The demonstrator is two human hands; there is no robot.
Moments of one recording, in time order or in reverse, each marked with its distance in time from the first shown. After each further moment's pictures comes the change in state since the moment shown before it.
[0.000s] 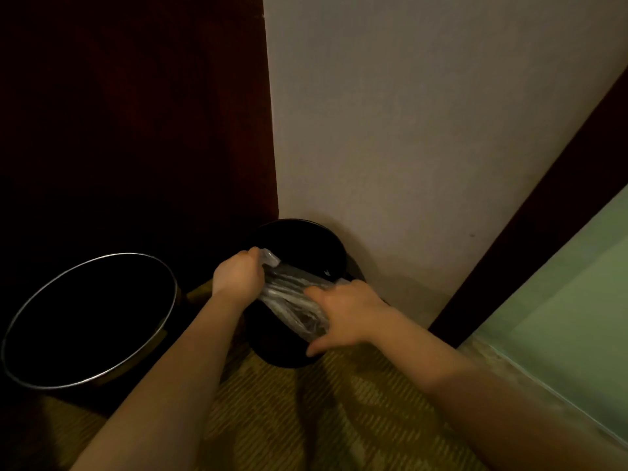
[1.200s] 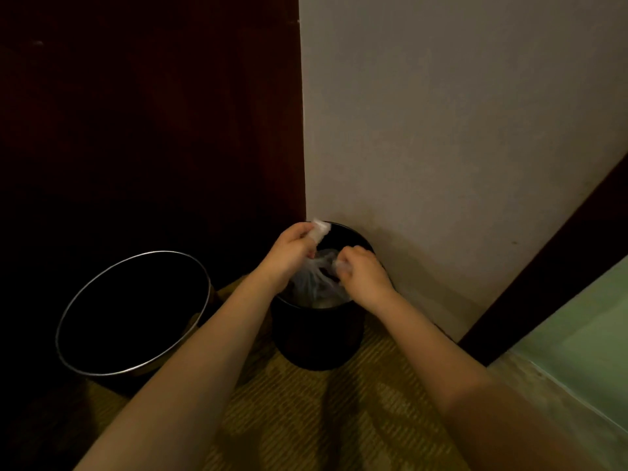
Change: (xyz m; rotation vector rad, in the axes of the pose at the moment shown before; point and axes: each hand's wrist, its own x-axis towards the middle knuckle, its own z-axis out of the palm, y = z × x) left_hand 0.005 0.050 -0.058 -1.154 -0.191 -0.214; right_hand 0.058 0.006 0.004 0.623 0.336 0.338
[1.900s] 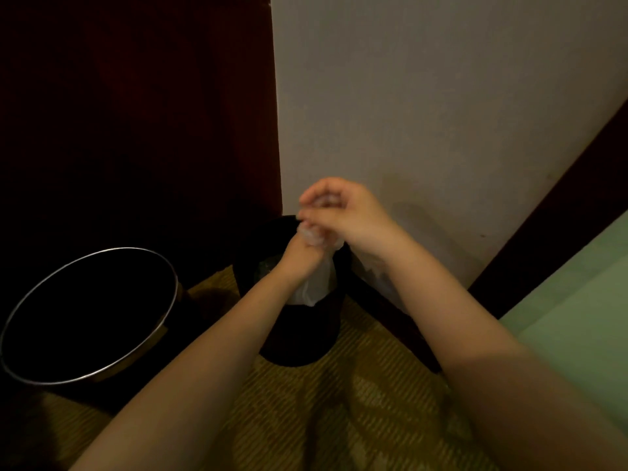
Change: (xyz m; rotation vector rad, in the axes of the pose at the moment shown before) left_hand 0.000 0.000 0.054 0.044 -0.129 0.354; right_hand -0.013 -0.058 -0.097 0.782 -0.030 -0.141
